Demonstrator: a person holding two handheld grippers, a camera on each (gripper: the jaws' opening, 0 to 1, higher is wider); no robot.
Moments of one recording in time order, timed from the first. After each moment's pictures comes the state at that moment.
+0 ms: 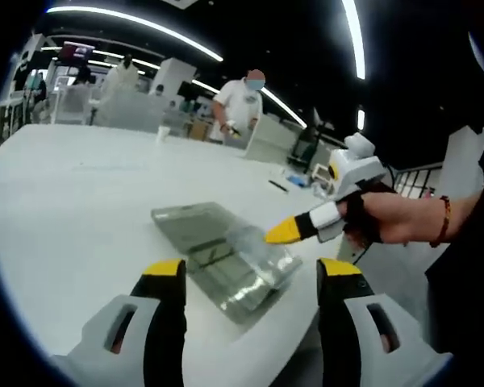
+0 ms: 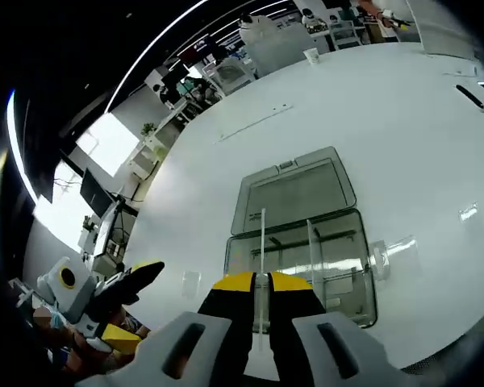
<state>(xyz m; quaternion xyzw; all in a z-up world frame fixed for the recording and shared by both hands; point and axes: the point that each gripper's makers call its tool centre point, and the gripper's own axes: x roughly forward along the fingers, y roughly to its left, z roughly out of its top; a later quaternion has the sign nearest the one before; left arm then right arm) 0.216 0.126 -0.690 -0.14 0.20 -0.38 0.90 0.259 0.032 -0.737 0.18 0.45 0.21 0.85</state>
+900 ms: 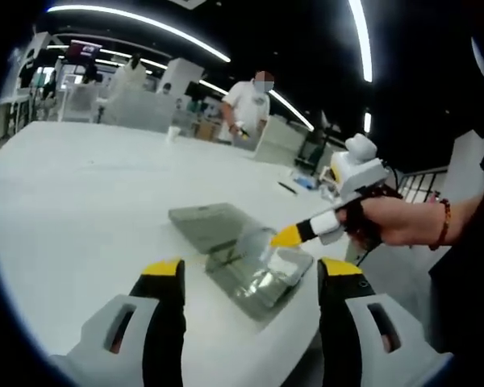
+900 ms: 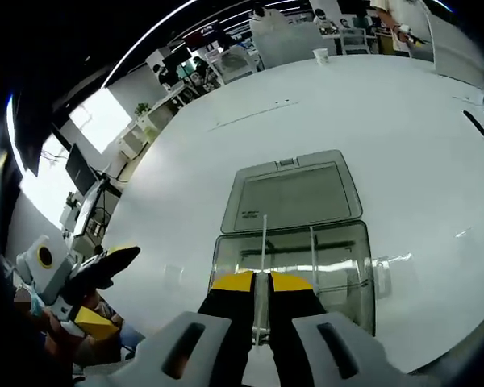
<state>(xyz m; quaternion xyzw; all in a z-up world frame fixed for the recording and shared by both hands) 0.223 0.151 -0.694 -0.14 0.20 -0.35 0.90 0.266 0.044 -0.748 0.09 0.45 0.20 0.86</state>
